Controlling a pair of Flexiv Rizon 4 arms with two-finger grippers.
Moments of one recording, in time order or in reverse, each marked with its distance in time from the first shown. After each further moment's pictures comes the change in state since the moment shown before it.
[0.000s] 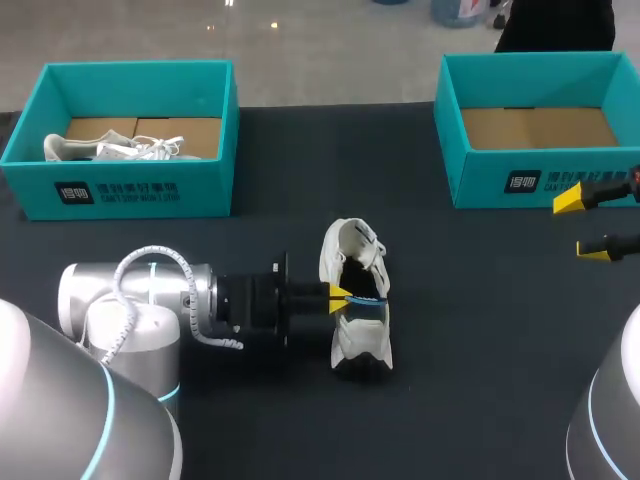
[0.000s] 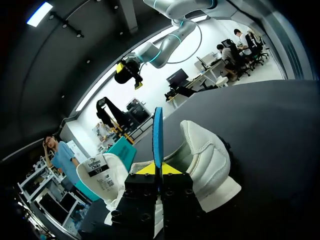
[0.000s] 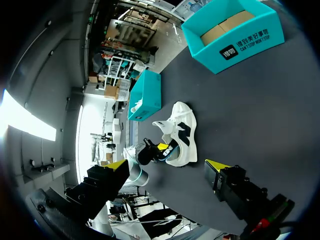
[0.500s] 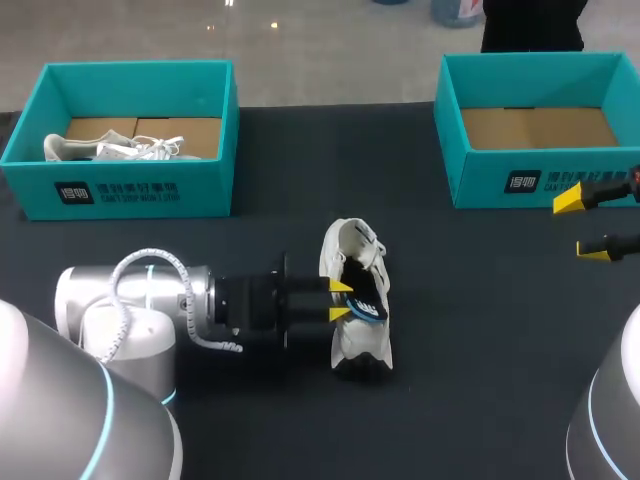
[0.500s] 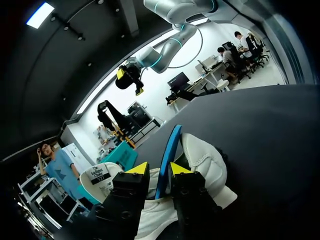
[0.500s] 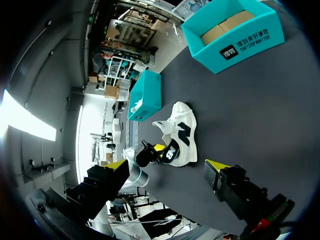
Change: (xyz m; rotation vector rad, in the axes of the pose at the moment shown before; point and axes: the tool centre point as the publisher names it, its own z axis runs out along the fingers) left arm 0.002 -0.017 -0.004 0.032 -0.009 0.003; right arm 0.000 0.000 0.000 0.000 0.000 0.000
